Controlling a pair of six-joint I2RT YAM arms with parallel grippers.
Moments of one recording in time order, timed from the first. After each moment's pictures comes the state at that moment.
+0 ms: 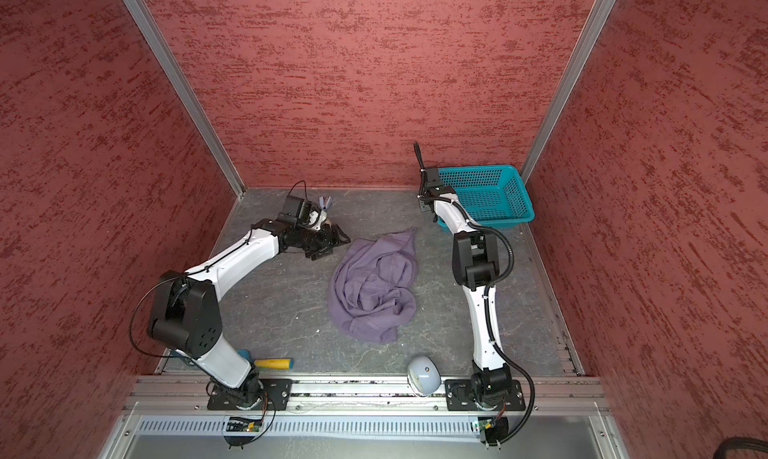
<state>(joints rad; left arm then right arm) -0.32 1.65 1.26 -0.57 0.47 -0.68 0.19 2.42 2.16 -0.60 0.26 -0.01</state>
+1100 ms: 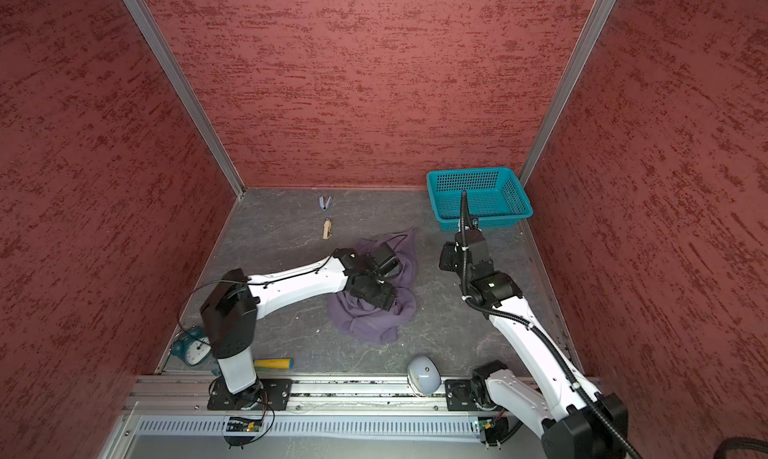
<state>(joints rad) -0.95 1.90 1.45 -0.89 -0.03 -0.51 0.34 0.99 0.86 -0.44 0.19 0.40</state>
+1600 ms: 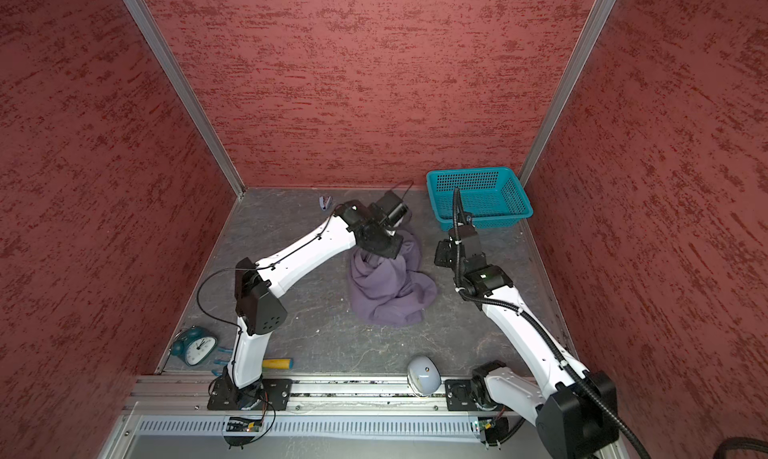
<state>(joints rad) -0.85 2.07 2.26 -1.23 -0.06 -0.39 0.34 1.09 0.87 -0.36 0.13 0.41</state>
